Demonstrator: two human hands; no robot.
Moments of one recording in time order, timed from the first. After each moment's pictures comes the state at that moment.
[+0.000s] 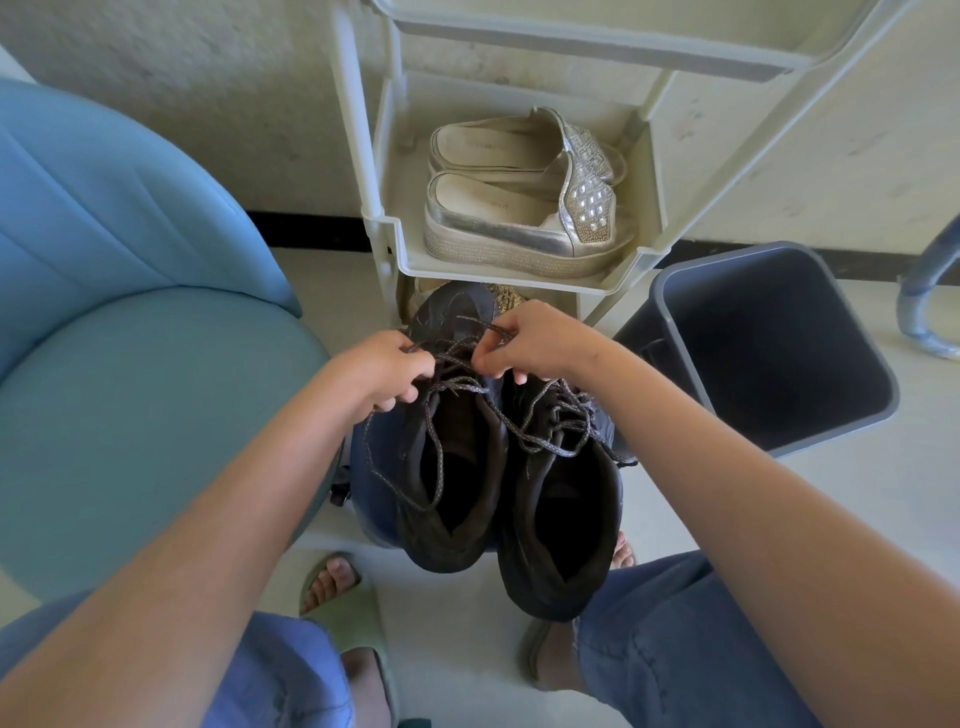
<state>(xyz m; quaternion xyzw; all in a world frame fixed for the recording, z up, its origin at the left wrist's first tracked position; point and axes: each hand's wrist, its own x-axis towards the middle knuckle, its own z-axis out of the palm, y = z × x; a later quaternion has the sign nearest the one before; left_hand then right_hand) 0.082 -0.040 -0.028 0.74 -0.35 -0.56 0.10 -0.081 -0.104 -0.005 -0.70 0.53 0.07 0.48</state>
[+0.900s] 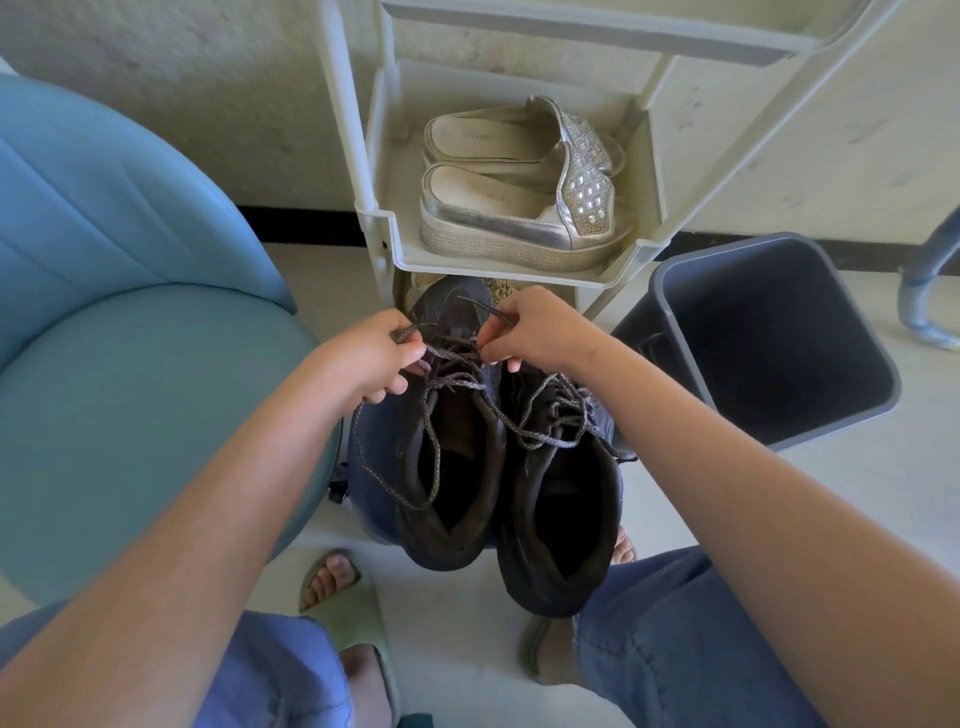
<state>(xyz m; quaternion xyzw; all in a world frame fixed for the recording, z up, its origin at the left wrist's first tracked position) 0.084 -0.039 -0.014 0.74 -0.37 -0.55 0.13 -0.081 -0.106 -0.009 -0.70 0.54 0.05 0.47</state>
